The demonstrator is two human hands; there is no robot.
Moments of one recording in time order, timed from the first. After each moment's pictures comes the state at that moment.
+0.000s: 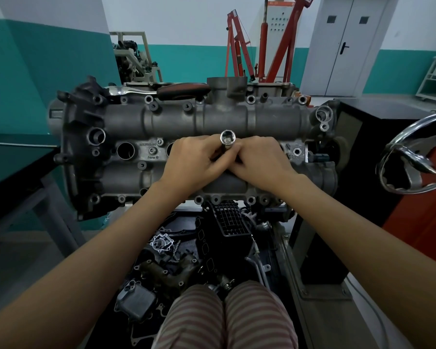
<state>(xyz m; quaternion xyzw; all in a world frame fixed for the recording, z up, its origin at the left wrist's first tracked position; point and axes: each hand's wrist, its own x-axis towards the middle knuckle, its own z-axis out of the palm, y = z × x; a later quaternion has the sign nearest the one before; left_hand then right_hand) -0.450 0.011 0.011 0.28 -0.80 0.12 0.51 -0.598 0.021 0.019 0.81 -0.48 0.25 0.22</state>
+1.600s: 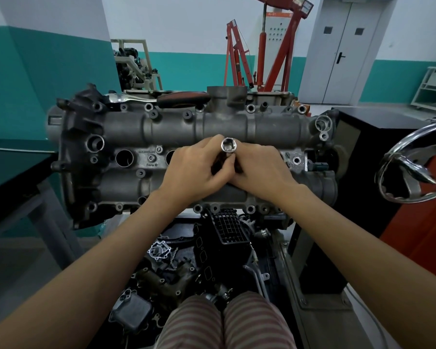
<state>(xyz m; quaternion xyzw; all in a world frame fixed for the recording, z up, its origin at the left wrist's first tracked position) -0.451 0.013 0.011 0.27 -0.81 0.12 0.51 -0.595 0.024 0.020 0.81 -0.48 0.28 0.20</state>
